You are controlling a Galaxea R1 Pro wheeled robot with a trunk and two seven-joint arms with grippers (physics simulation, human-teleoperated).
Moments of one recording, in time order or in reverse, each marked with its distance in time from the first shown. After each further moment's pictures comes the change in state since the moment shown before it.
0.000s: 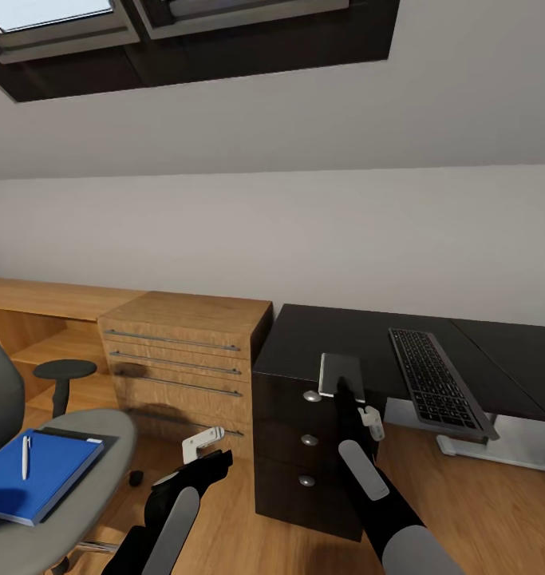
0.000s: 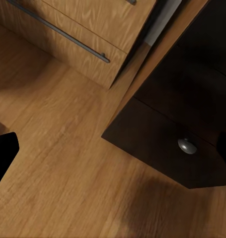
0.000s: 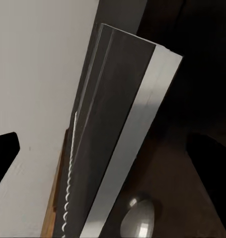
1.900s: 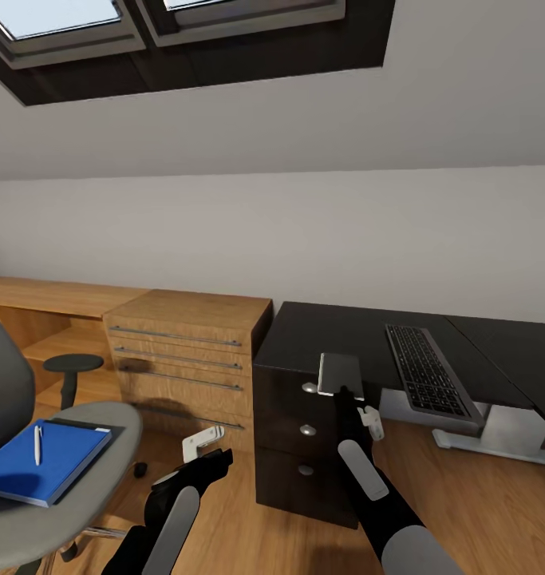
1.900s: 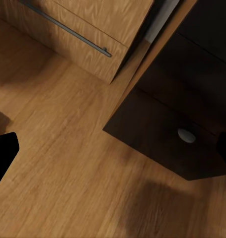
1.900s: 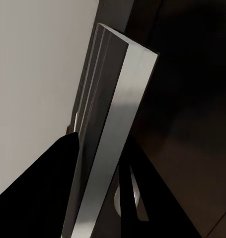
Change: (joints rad) left arm 0.000 -0.001 0.000 -0.006 -0.001 0.000 0.000; right arm 0.000 0.003 -0.001 0.000 -0.002 0.000 0.004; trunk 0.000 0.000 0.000
